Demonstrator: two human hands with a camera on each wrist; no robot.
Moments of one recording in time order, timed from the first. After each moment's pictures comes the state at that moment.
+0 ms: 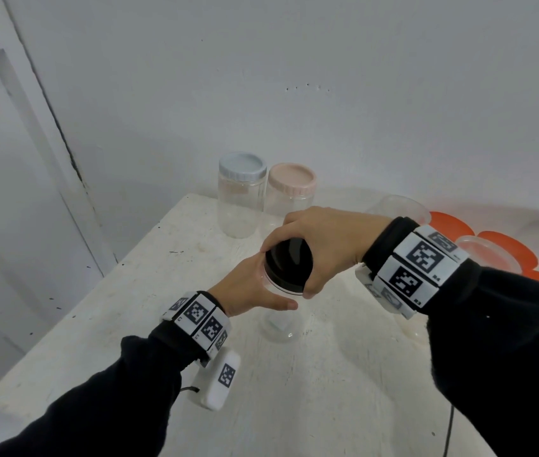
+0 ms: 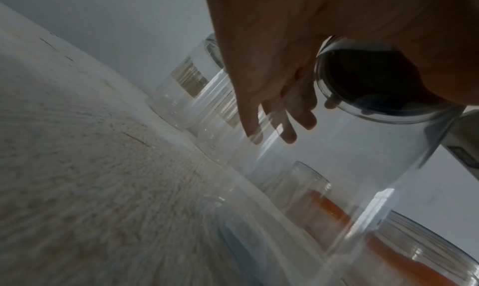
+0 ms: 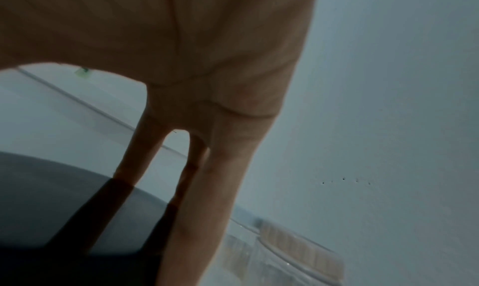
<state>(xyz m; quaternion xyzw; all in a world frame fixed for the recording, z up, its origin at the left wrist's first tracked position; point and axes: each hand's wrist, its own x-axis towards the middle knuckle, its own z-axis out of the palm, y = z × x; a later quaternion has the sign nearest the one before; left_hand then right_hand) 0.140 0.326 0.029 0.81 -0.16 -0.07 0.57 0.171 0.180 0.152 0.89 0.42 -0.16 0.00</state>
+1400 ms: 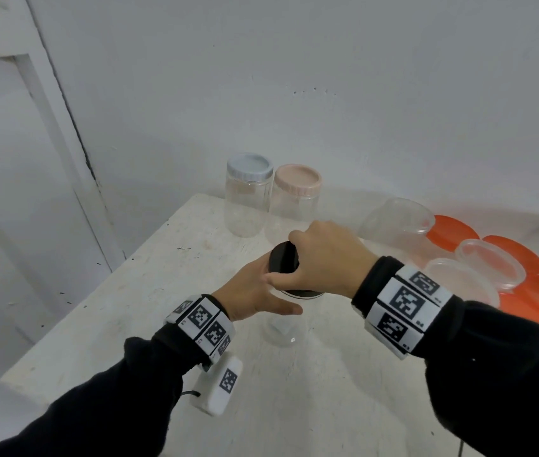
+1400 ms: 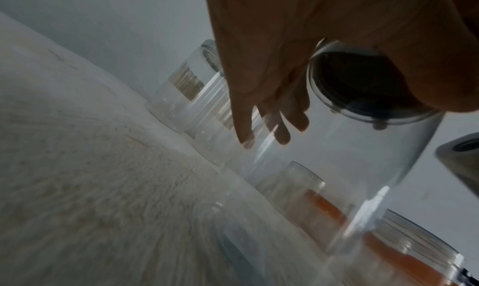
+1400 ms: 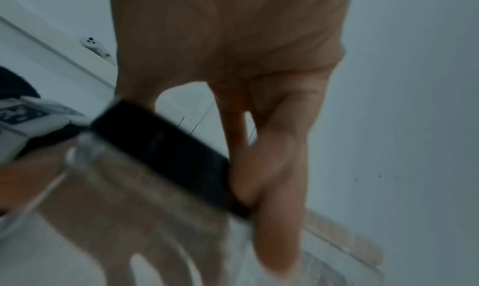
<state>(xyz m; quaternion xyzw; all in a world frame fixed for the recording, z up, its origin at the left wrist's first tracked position) 0.122 0.322 0.032 0.80 -0.15 -0.07 0.57 0.136 0.188 0.126 0.95 0.30 0.03 0.07</state>
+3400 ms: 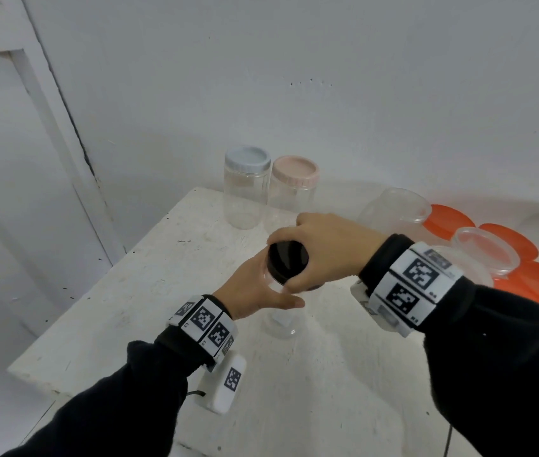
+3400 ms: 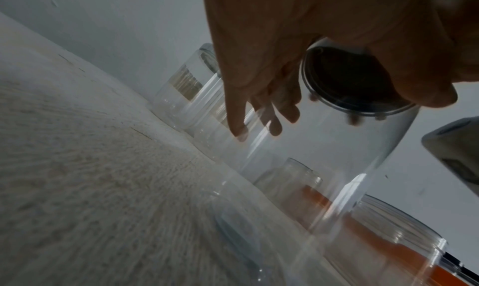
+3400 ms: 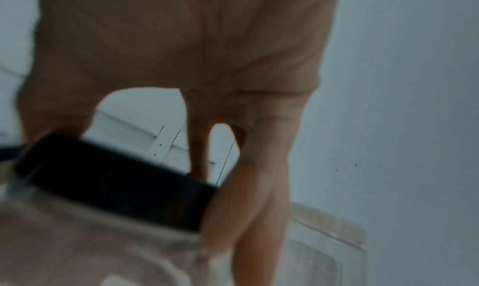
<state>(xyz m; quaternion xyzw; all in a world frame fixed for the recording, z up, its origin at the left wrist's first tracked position) 0.110 0.317 0.025 0.81 -0.12 -0.03 0.58 0.138 0.176 0.137 0.92 0.37 -0.10 0.01</state>
